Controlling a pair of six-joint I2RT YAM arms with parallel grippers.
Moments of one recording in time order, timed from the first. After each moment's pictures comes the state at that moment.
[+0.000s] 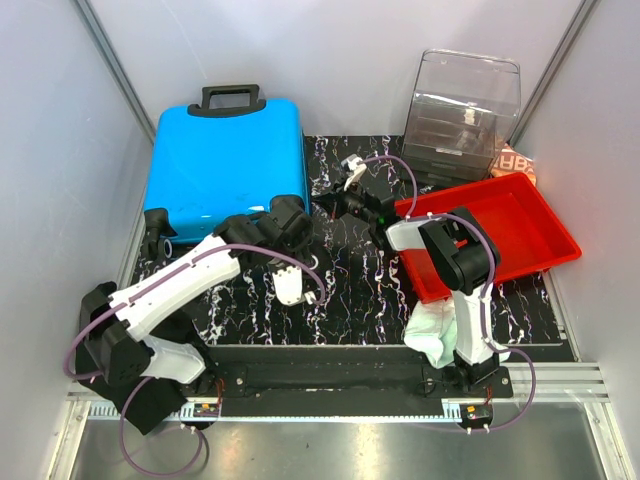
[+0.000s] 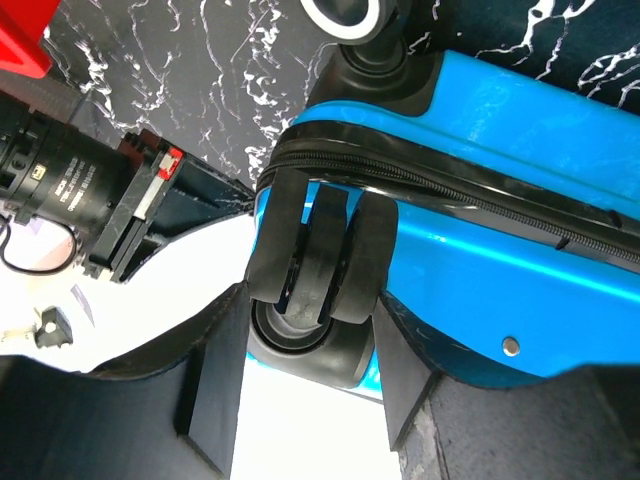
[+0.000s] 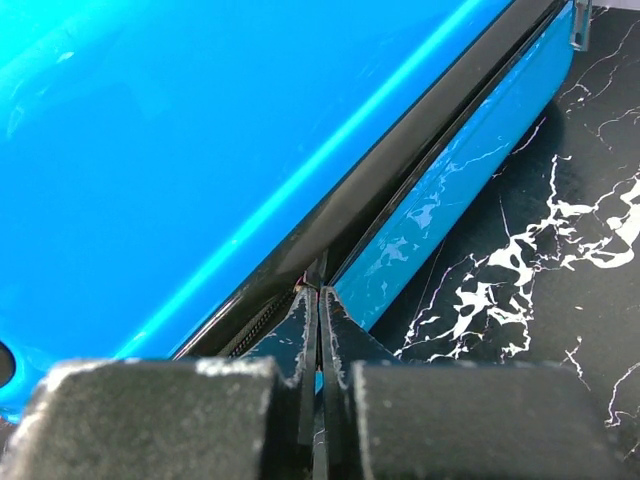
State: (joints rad) left arm -0.83 1.36 1.28 -1.02 -0.17 2.04; right arm 0.51 2.10 1.14 0.92 -0.44 0.35
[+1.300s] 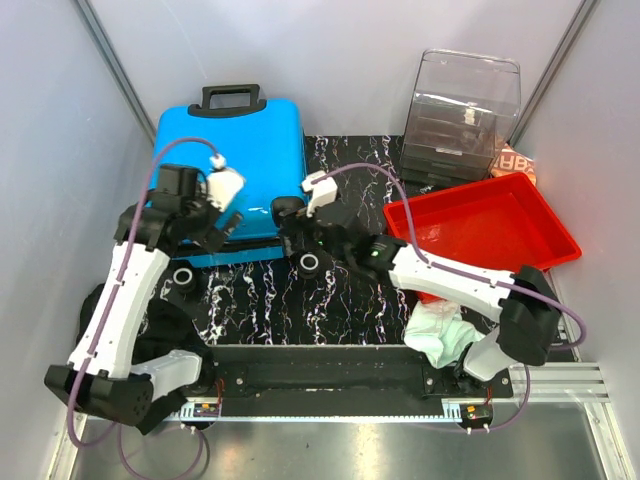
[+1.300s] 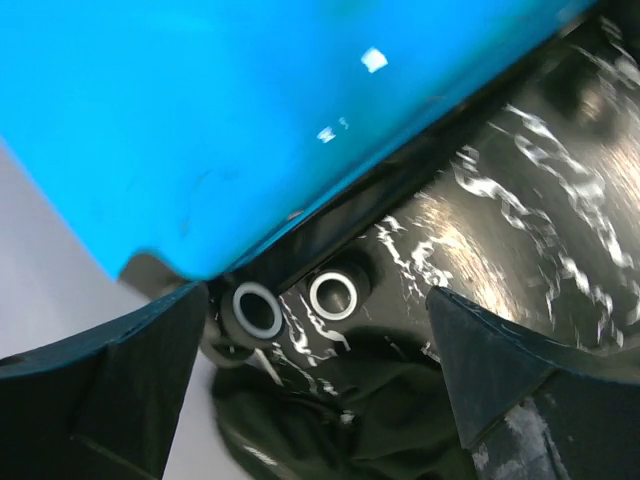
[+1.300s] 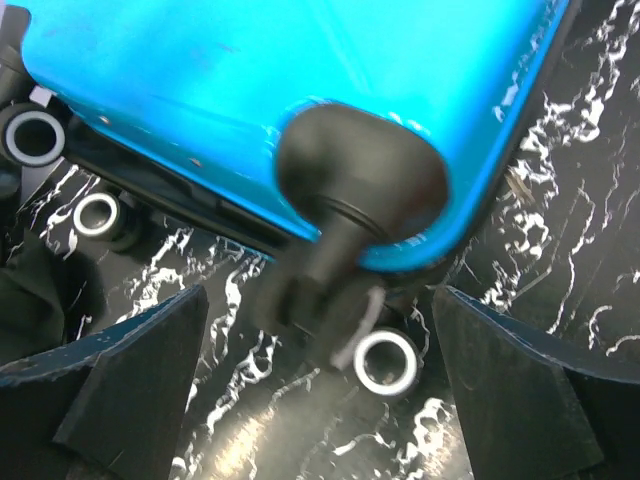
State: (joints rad) left arm -0.25 1.14 1.35 -1.06 -0.08 0.54; right arm 0.99 1.53 1.18 0.04 0.30 0.32
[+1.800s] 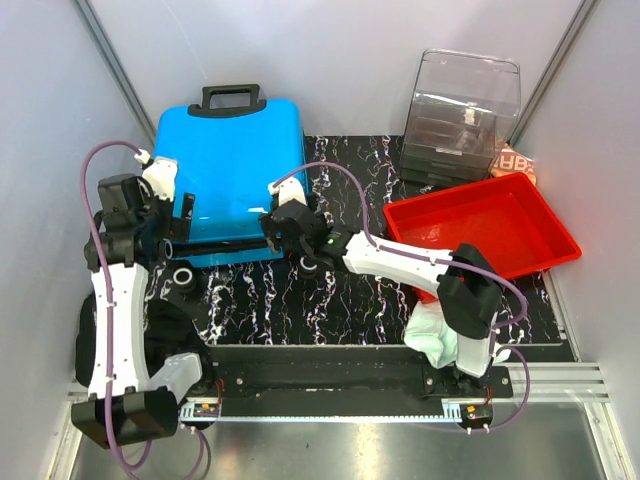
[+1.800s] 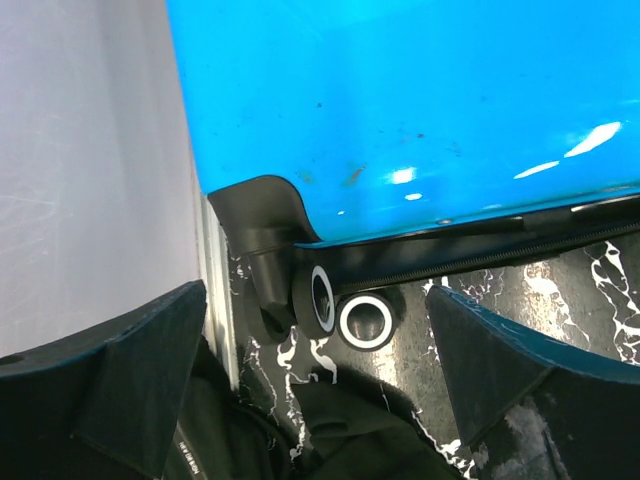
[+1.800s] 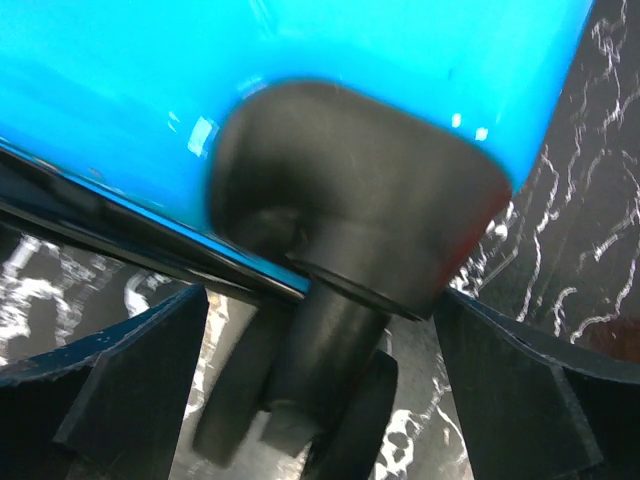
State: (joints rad) left arm 0.18 1.01 1.20 -0.80 0.08 0.38; right arm 1.03 1.86 1.48 -0.17 0.48 0.27
